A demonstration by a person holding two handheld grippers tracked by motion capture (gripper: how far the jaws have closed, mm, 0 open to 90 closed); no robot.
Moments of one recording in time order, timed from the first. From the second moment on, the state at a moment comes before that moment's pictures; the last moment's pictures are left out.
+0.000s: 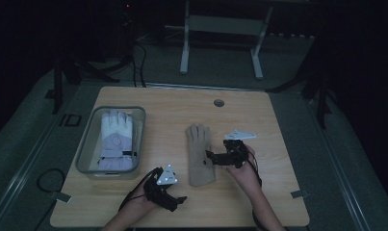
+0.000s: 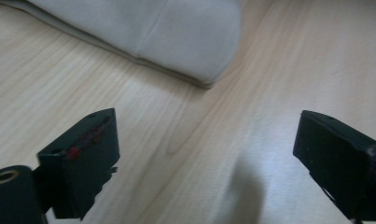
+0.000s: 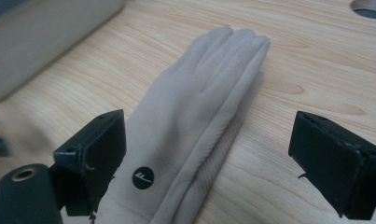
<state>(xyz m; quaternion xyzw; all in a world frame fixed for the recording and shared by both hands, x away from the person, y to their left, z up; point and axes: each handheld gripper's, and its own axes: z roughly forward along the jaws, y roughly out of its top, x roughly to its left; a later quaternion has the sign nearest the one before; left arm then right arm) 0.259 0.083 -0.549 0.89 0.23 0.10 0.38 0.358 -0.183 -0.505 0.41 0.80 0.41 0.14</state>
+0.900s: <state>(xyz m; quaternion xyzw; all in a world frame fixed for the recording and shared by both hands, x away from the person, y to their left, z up) 0.313 0.014 -0.549 0.92 0.15 0.08 0.36 0.442 -0.162 -0.533 0.43 0.81 0.39 0.05</state>
